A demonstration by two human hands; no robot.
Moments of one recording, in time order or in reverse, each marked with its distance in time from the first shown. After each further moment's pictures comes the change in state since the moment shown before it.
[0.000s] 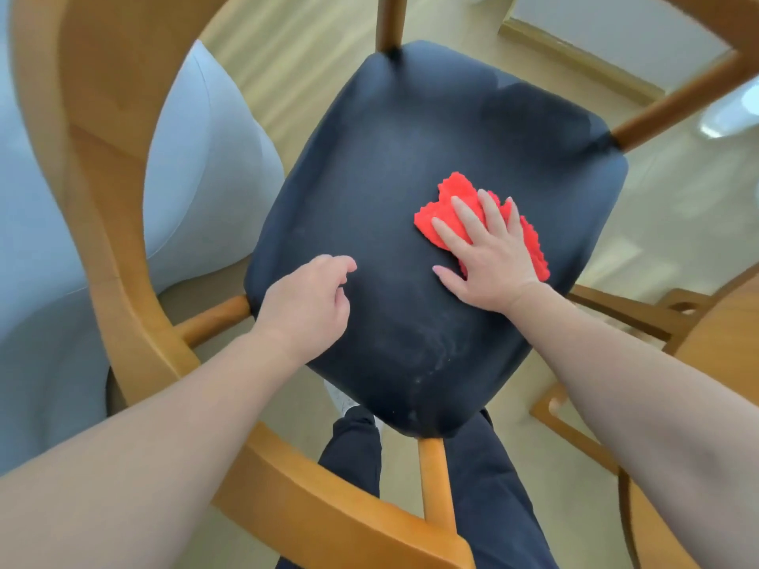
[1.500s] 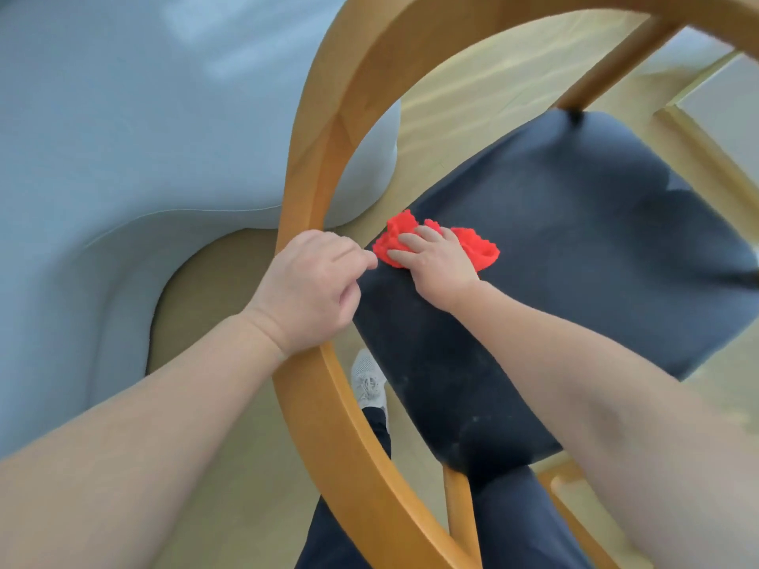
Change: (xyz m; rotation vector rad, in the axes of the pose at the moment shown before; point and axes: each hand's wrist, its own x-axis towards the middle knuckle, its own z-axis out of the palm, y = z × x) left_hand -0.054 -0.087 -0.083 0.105 0.379 0.198; right_hand 0.138 -0.162 0.001 0.114 -0.207 -0.513
